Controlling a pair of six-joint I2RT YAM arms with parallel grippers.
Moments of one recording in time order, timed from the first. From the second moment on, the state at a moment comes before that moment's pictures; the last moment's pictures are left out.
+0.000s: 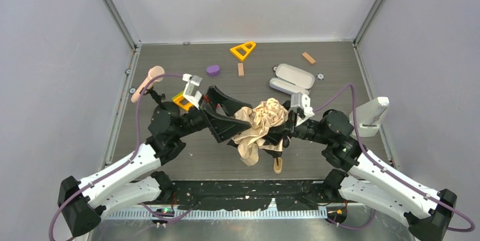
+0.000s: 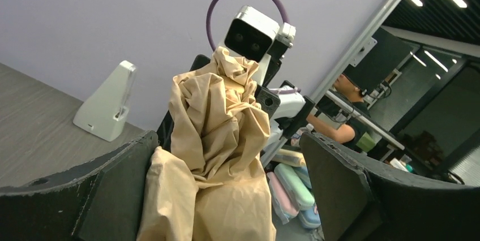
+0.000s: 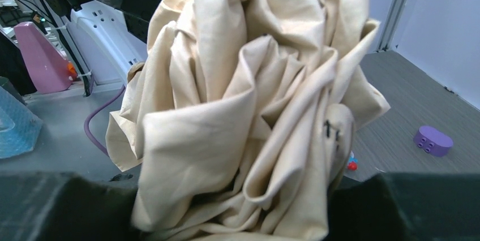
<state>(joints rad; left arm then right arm) -0.82 0.88 0.68 0.68 0.52 -0.87 0.83 0.71 0.64 0.30 -0.51 0.15</state>
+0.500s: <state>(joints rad) -0.96 1.03 0.66 0.86 0.25 -0.90 0.83 0.83 0.68 0.24 -0.43 0.10</state>
